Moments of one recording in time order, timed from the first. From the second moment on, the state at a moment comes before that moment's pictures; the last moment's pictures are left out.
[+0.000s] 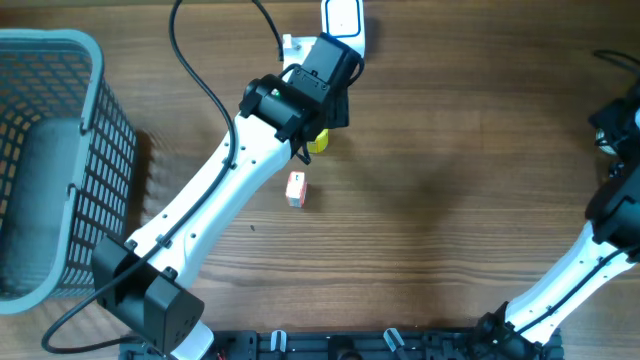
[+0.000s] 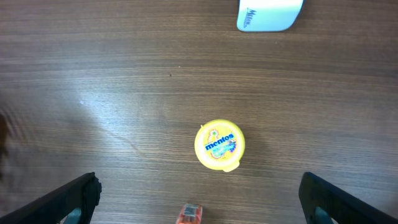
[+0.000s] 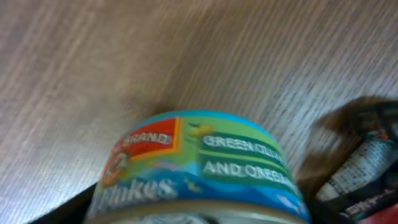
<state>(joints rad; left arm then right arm) -0.62 1.75 1.69 -1.00 -0.39 -0.56 -0.61 2.29 1.77 -0.73 0.22 0.41</state>
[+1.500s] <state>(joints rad) -0.37 0.89 1.66 -1.44 -0.75 -0.77 0.46 1.84 1.82 -1.20 -0.38 -0.39</state>
